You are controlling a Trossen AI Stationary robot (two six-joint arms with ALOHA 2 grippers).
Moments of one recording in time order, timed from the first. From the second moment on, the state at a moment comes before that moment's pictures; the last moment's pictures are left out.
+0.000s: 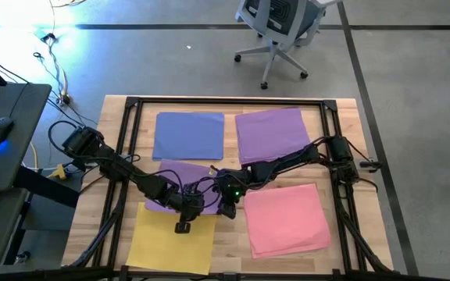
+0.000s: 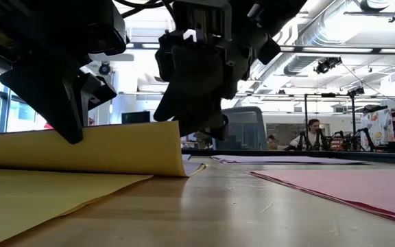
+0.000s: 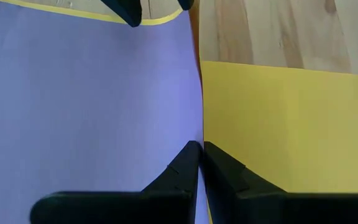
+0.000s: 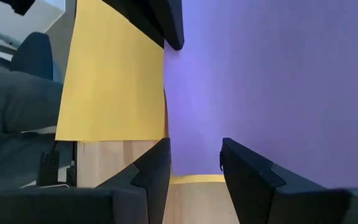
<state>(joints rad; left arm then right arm) -0.46 1.62 0.84 -0.22 -0.07 -0.38 0.14 2.07 1.33 -0.11 -0.41 0.56</state>
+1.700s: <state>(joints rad) -0.46 1.58 0.84 -0.20 -0.09 -0.42 0.34 2.08 1.33 -0.09 0.14 0.40</state>
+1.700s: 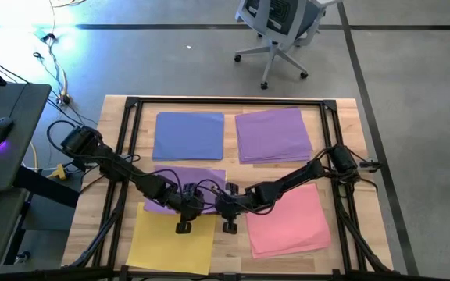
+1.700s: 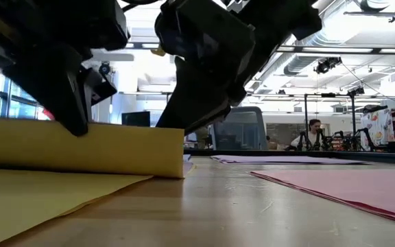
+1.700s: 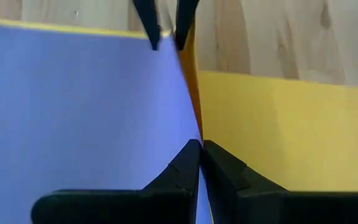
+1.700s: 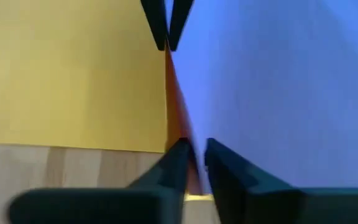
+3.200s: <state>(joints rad) -0.42 1.18 0.84 -0.24 -0.31 -0.36 0.01 1.48 1.33 -0.33 1.15 -1.20</state>
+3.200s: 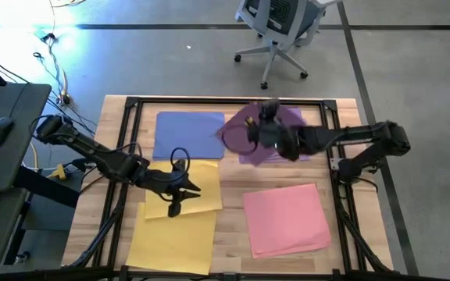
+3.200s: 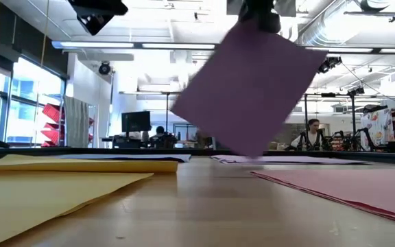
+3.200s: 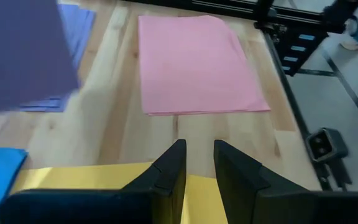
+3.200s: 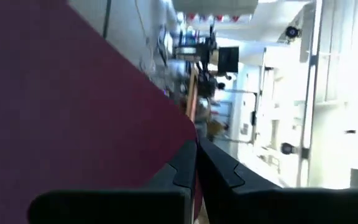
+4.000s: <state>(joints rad) 0.01 1.15 0.84 -0.18 -0.31 0.13 -0.14 1.44 1.23 -0.68 0.53 -0.98</state>
